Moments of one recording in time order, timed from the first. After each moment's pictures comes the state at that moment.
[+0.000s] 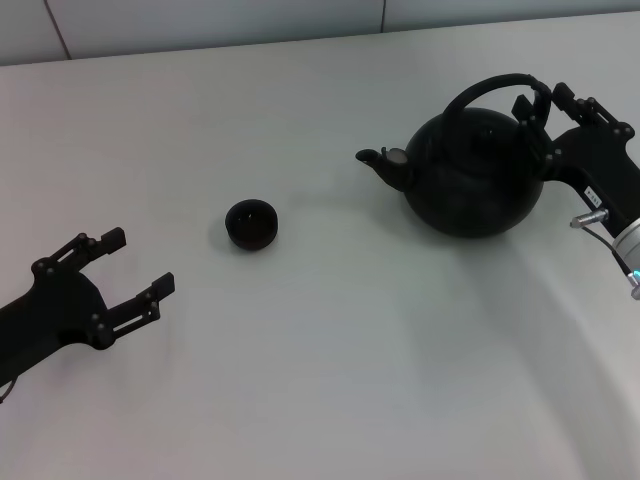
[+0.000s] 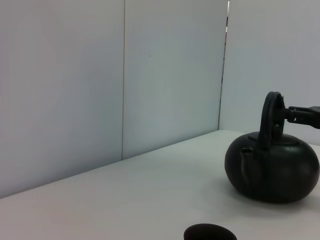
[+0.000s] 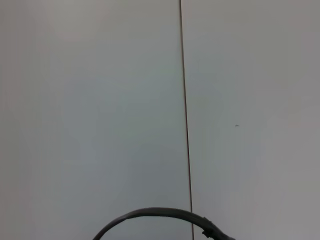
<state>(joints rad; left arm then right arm) -0.37 -2.06 0.52 0.28 1.85 1.46 -0.72 0.41 2.08 0.65 0.06 -2.26 -1.29 0.28</state>
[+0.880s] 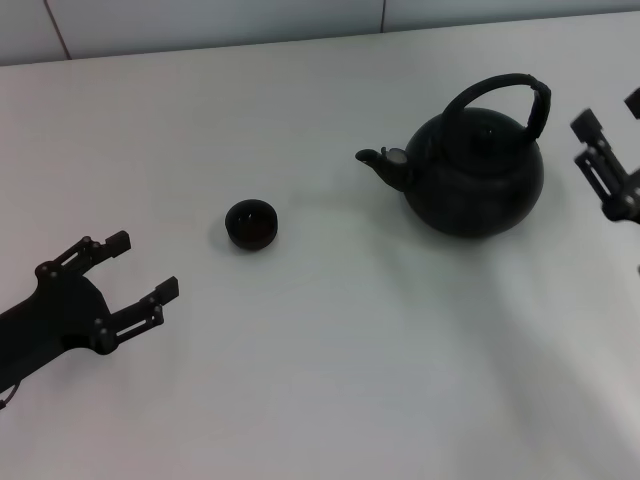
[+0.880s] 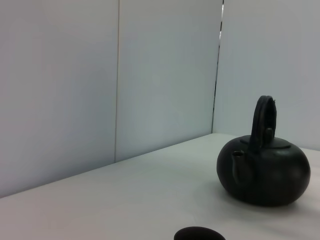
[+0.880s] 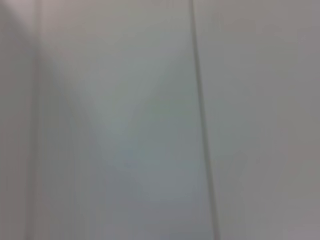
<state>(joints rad) -0.37 -2.06 0.52 0.28 1.85 1.48 -0.72 0.25 2.07 0.55 0.01 -2.27 -1.75 0.33</state>
